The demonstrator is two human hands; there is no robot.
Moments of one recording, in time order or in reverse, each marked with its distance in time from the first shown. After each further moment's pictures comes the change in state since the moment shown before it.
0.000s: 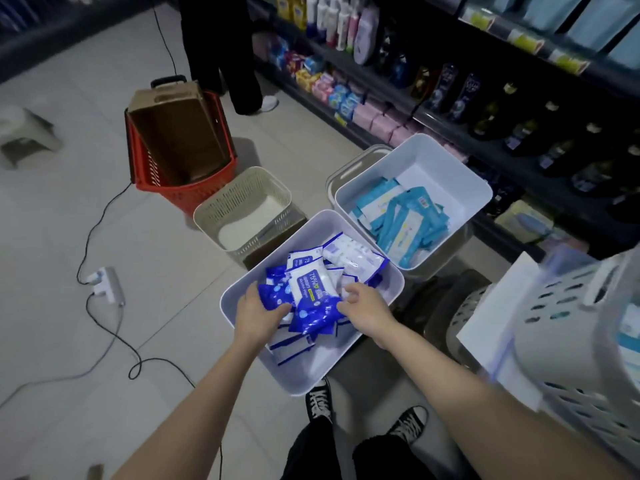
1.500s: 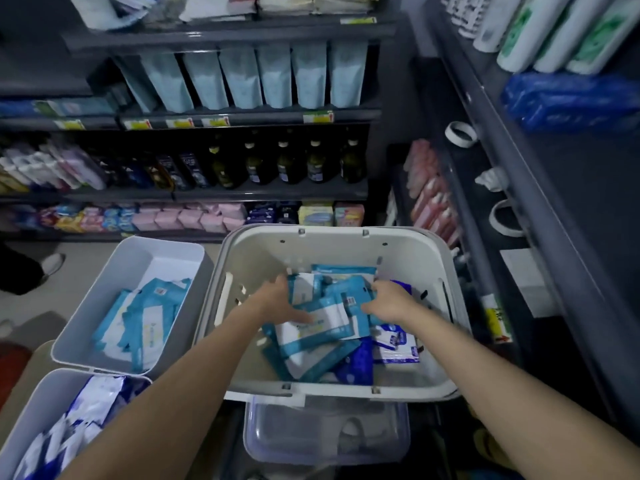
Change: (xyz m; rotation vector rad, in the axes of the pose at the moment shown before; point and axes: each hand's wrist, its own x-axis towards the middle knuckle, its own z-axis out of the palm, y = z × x) left_hand -0.177 0.301 0.379 1.174 -0.665 0.657; right_hand -0.162 0.311 -0.365 0.214 0.411 0.314
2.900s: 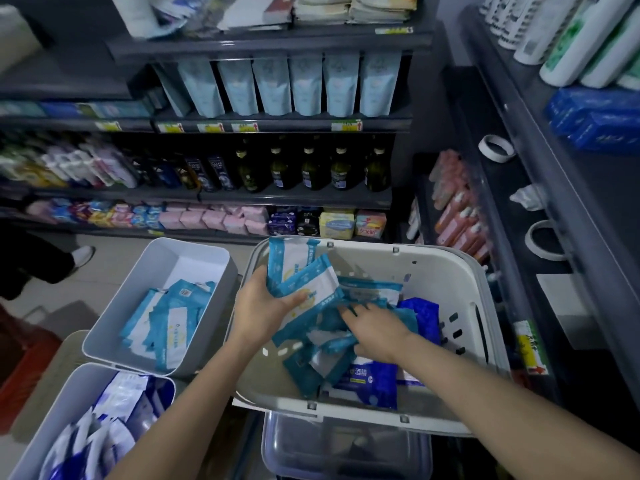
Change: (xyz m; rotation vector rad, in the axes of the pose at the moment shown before) left_hand -0.066 -0.017 -0.024 -0.778 0.592 0.049; right_hand 0.028 -0.015 0.056 -0.933 -0.012 -0.603
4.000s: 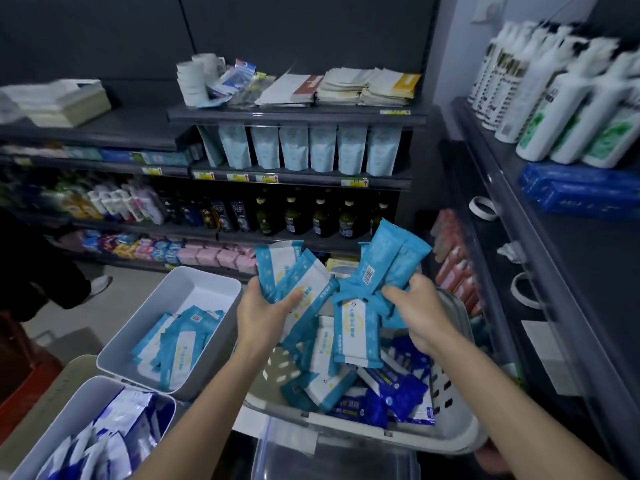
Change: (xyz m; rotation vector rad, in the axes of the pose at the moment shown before) left_hand -0.035 0.034 -0.011 -0.364 0.229 0.008; right_hand -0.086 0.005 -0.128 1.562 0.636 0.291
